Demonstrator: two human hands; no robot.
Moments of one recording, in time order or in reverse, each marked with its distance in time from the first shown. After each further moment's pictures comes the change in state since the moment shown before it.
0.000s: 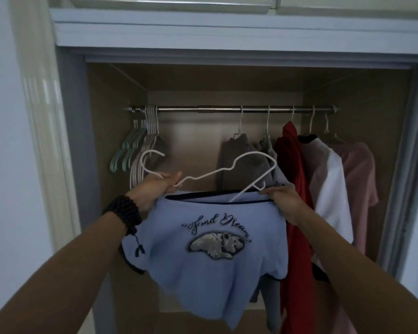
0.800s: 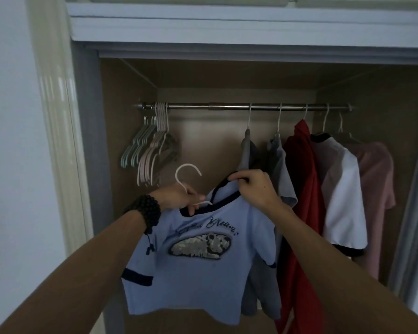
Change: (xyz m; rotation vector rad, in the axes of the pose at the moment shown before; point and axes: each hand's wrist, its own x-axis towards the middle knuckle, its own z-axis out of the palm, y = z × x) left_hand 0.001 -0.008 0.006 0.609 -0.274 -0.041; right_hand -0.024 -0.046 0.081 -0.500 -0.094 -0.553
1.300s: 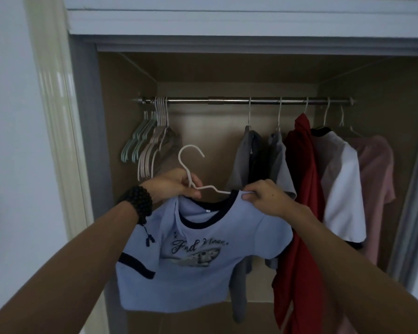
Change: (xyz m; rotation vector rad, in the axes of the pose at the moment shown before) left_hand -0.008 0.003 -0.008 -0.148 0.004 0.185; right_hand -0.016 0.048 -0.019 -0.309 -0.292 -0.122
